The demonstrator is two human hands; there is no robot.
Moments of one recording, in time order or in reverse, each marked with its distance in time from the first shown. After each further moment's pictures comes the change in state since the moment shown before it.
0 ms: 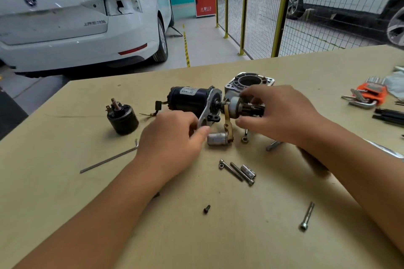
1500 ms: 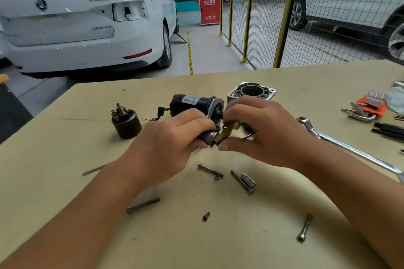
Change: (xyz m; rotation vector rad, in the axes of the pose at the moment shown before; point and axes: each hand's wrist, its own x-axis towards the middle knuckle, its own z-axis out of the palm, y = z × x) left_hand -0.003 -0.021 -0.022 -0.112 0.081 0.589; right_hand -0.005 -0.019 -0.001 0.175 0.008 -0.544
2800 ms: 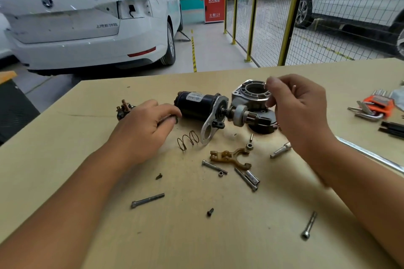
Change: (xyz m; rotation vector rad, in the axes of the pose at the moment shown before) left_hand -0.017 -0.051 -0.005 -0.044 -0.015 -0.553; right_hand -0.001 0.010 0.001 0.515 0.637 0.641
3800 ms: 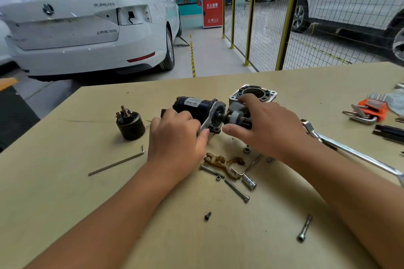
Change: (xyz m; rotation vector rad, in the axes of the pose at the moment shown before) left_hand -0.004 0.071 0.043 0.321 0.199 0.034; right_hand -0.002 0.011 0.014 -0.979 -0.418 -0.256
